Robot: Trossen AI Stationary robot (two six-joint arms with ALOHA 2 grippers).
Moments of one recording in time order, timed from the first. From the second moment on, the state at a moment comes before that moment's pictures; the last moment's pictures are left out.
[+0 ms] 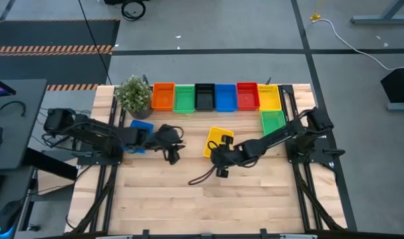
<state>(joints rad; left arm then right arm) -0.09 1.32 0.61 0.02 -0.27 -0.42 0.25 1.78 1.03 -0.29 0.42 0.28</state>
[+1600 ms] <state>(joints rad) -0.14 1.33 0.39 0.55 -0.32 -0.38 -0.77 1.44 1.04 -1.09 0.30 -0.78</state>
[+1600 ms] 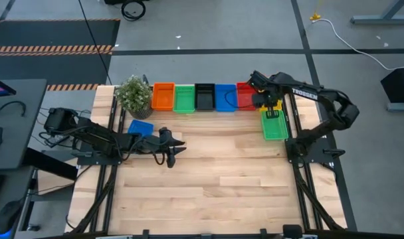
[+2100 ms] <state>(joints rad) -0.14 1.33 0.39 0.55 -0.32 -0.38 -0.78 1.47 1.04 -1.09 0.34 -0.81</state>
